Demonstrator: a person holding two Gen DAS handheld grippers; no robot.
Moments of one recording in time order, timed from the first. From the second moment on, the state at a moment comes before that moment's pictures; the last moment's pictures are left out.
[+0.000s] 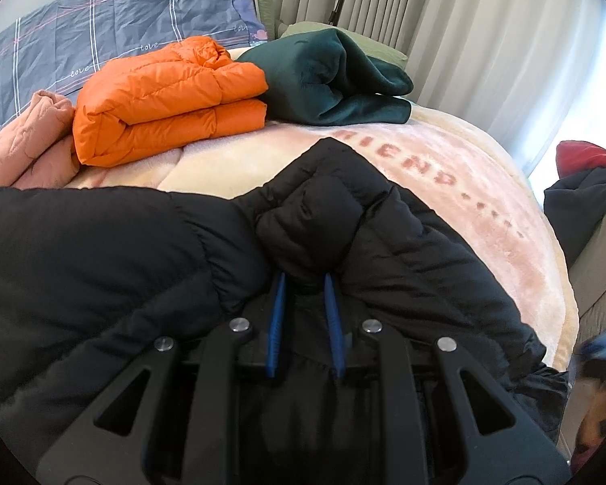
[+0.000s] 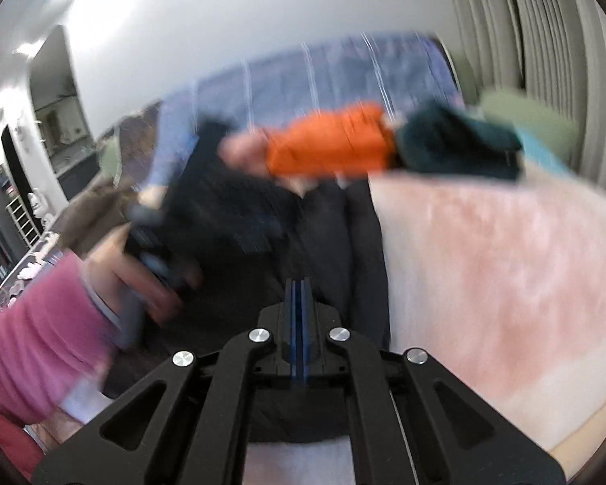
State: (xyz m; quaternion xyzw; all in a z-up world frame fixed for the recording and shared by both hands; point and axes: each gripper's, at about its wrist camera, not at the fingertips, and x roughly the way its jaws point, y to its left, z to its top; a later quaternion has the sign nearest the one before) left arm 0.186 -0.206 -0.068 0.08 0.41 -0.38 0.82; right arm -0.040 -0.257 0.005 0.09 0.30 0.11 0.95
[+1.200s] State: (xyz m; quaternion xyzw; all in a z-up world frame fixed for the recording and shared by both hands) left arm 0.190 -0.154 -0.016 -0.02 0.38 -0.37 0.85; right arm 0.024 -0.255 -0.082 0.13 0.41 0.07 0.90
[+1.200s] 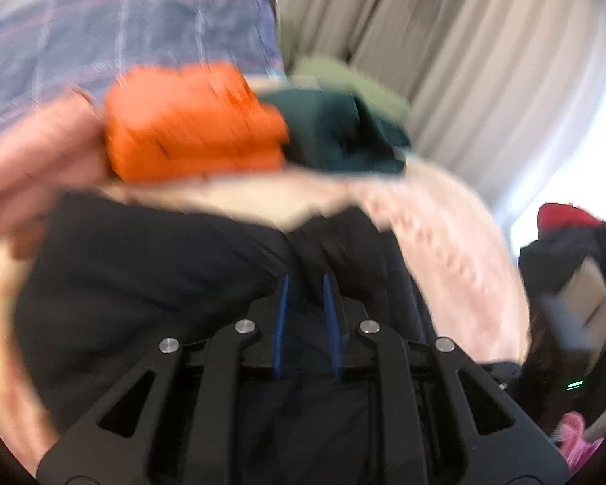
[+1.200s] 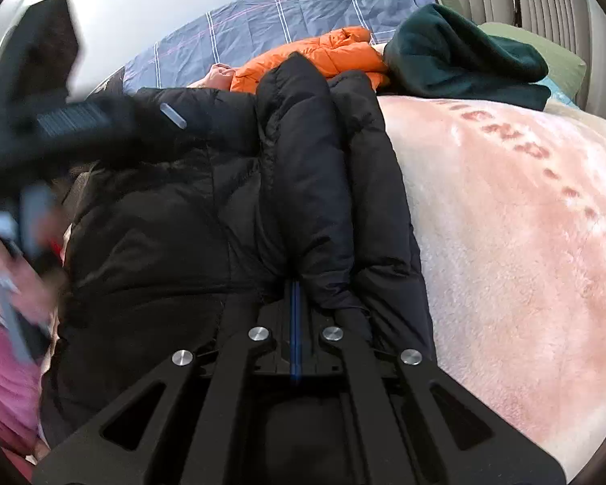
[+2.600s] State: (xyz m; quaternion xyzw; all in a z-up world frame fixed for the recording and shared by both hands) left arm 0.222 -0.073 -0.064 0.04 0.40 -0.21 0.89; right arm 0.020 -0.248 -0.084 0.12 0.40 0.07 0.91
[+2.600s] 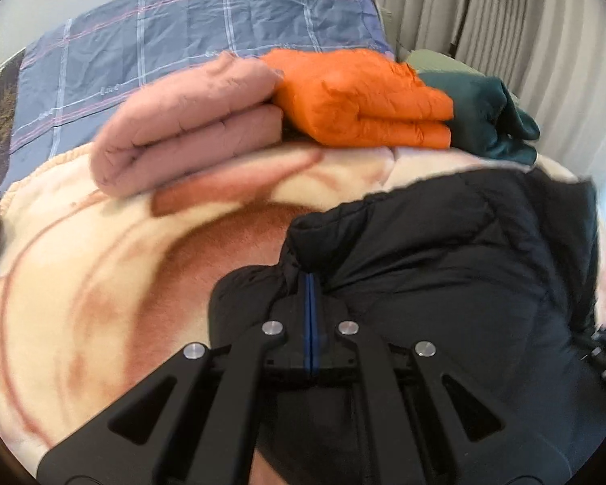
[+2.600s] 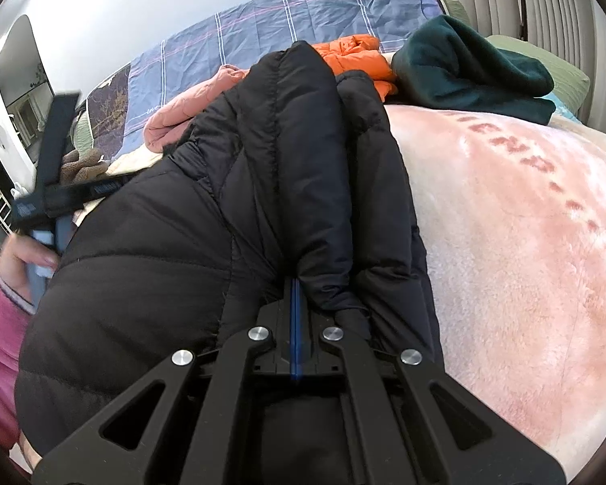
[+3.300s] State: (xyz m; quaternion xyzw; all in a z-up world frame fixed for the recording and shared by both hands) left arm 0.217 -0.237 -0.078 0.16 0.42 -0.38 0.81; right arm 0.022 -0.252 -0.081 0.13 0.40 0.07 0.91
